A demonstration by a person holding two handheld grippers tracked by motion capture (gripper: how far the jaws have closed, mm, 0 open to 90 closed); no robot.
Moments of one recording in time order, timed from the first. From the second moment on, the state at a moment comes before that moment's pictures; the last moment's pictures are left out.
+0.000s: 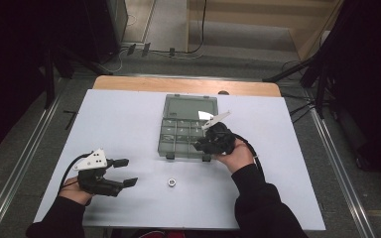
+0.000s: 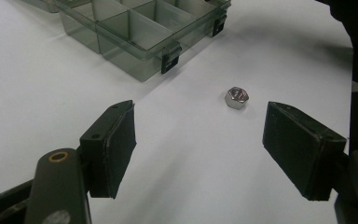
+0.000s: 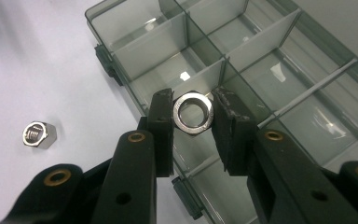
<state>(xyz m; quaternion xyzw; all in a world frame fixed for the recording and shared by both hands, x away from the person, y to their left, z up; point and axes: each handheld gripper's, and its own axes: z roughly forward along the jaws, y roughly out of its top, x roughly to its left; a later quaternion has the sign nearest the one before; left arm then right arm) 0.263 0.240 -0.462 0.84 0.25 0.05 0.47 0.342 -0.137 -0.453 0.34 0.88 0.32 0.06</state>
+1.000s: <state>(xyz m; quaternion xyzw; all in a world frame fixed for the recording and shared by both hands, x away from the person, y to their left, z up) 0.263 0.240 -0.461 0.84 0.25 0.05 0.47 0.309 -0.144 -0.442 0.32 0.87 0.36 0.06</state>
